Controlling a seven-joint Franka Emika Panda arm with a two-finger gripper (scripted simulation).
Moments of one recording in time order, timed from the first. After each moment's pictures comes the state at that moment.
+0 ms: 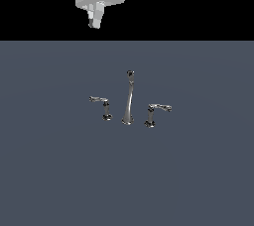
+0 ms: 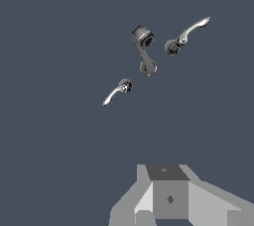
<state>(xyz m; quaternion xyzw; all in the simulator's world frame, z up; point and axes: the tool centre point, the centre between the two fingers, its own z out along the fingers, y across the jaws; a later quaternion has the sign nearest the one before) -0.037 0.080 0.326 -0.89 0.45 0.06 0.06</state>
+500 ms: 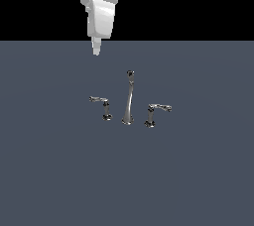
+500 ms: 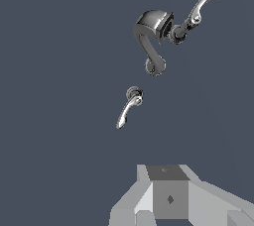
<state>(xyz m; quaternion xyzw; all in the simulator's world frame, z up) 0.007 0.094 0.258 -0.82 0.57 0.06 0.05</state>
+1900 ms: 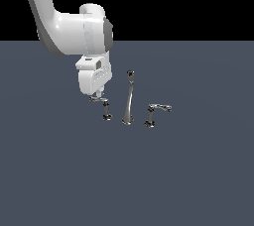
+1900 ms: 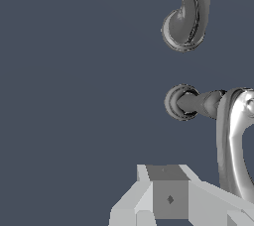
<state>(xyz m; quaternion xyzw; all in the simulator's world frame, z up) 0.067 0.108 0.090 -0.62 0.79 0.00 0.00</state>
